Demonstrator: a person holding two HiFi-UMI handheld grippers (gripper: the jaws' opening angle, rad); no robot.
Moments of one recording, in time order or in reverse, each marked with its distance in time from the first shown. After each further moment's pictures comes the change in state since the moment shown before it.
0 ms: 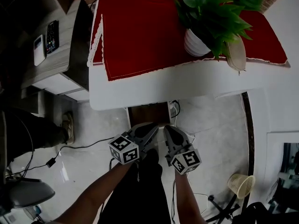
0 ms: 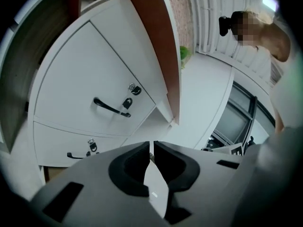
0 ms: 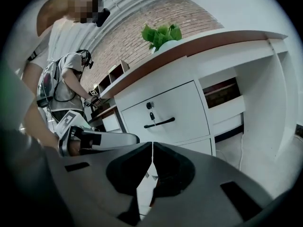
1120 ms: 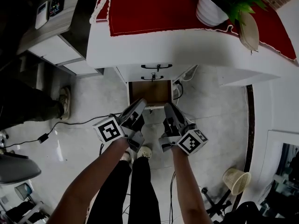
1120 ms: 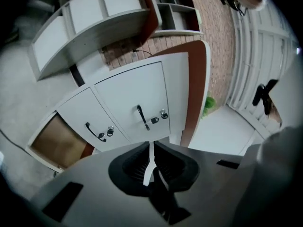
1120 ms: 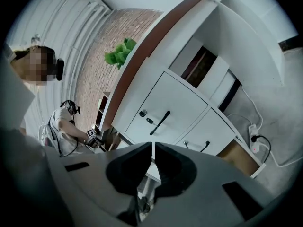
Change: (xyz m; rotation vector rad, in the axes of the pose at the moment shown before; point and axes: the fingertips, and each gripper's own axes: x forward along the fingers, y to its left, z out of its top) left arm -0.055 0.024 0.007 -0.588 -0.368 0.091; right arm -0.004 0.001 -0.004 0.573 -0.119 0.142
